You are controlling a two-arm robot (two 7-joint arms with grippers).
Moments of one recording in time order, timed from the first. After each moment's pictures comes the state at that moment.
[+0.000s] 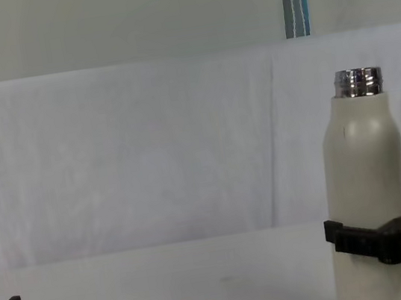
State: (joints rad) left arm 0.27 0.24 0.04 -1.85 -0.25 -0.02 -0.02; right arm 0.13 0.21 -0.23 -1.53 0.27 0.05 0.29
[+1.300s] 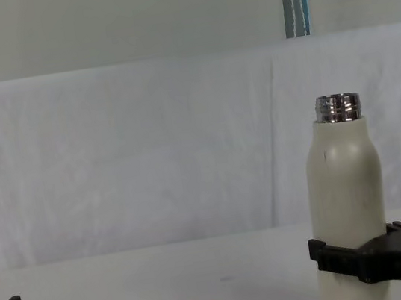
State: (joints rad) left arm 0.27 0.24 0.04 -1.85 -0.25 -0.02 -0.02; right arm 0.20 0.20 -0.28 -1.41 0.27 0.00 0.28
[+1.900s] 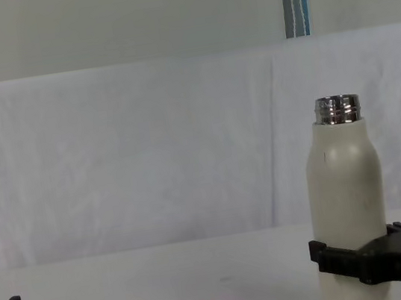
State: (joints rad) left arm 0.27 0.24 0.04 -1.85 -0.25 -0.02 -0.02; right arm 0.20 0.20 -0.29 -1.40 0.26 0.00 0.28
